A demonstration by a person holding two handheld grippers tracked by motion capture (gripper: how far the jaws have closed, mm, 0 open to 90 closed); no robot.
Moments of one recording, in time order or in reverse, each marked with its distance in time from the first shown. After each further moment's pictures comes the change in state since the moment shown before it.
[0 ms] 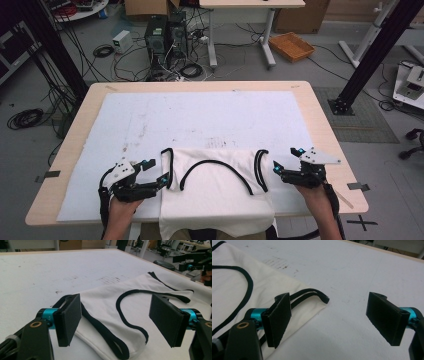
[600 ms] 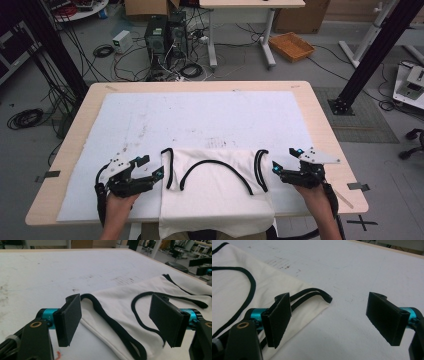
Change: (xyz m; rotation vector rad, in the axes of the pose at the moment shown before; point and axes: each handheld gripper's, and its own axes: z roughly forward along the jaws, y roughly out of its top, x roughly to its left) left arm 0.023 0.013 0.002 0.019 0.077 -0.056; right arm 0.000 0.003 0.003 -0.006 0.025 0.027
